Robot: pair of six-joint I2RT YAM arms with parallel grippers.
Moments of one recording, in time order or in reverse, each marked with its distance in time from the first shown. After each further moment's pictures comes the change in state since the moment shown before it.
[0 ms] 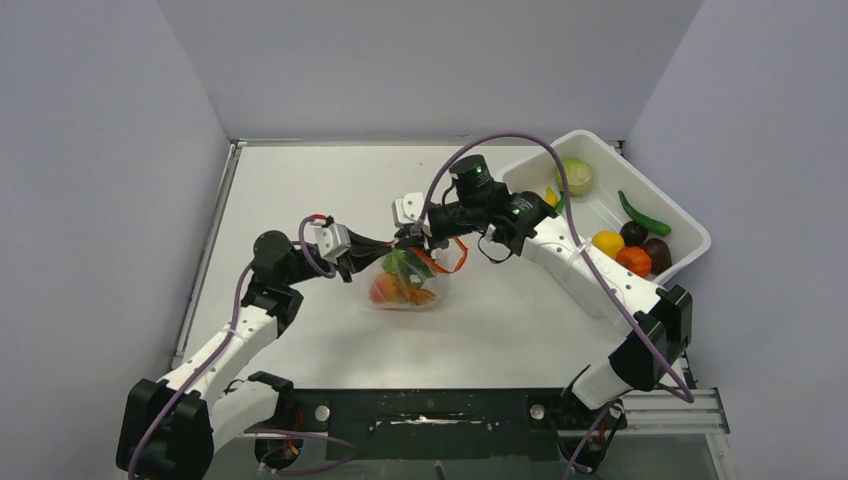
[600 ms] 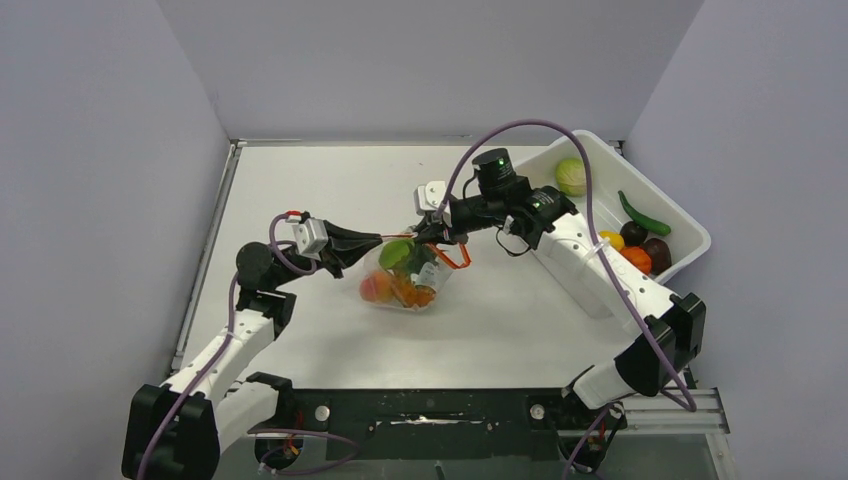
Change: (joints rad) left arm 0.107 -0.024 -0.060 0.309 0.035 -0.251; right arm -0.108 -0.036 -0.005 -0.078 -0.074 0.008
